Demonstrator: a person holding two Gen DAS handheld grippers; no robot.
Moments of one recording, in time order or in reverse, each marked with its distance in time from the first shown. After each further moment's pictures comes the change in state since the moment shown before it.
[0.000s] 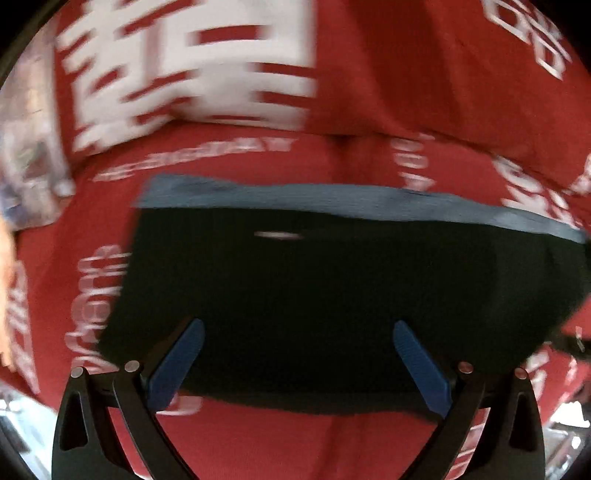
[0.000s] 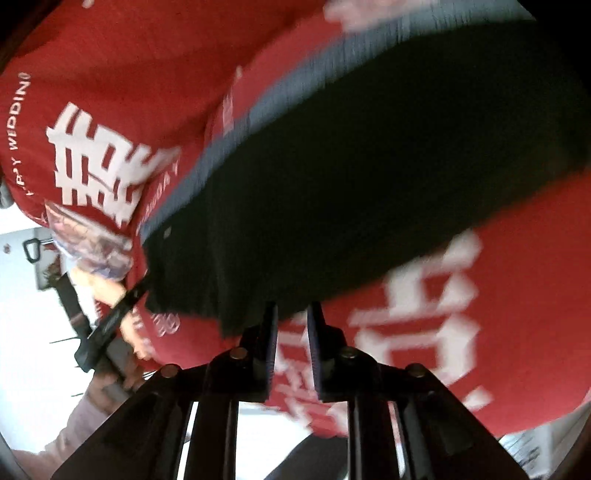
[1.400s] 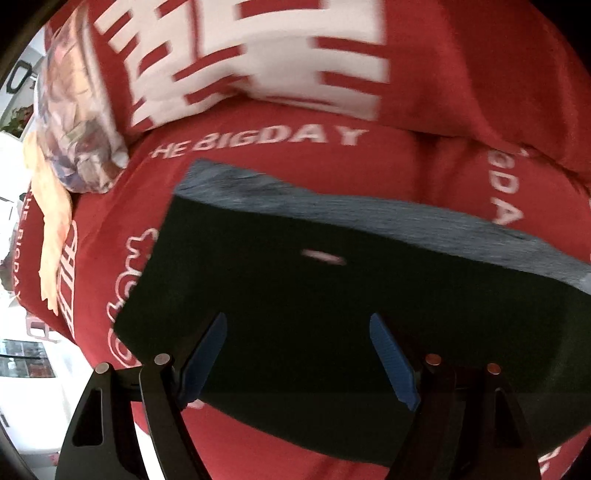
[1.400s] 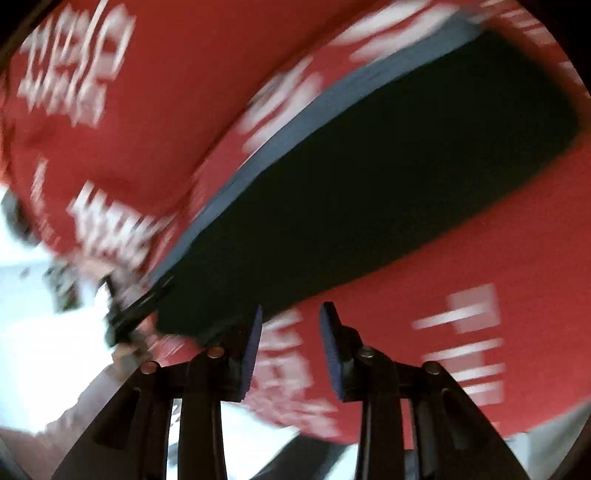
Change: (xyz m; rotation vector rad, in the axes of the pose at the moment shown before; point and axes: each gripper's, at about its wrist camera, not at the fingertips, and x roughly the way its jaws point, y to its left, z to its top) left arm 0.031 0.013 0.037 -0.208 0.088 0.345; right arm -0.069 -0.092 0.016 0.090 0.048 0.236
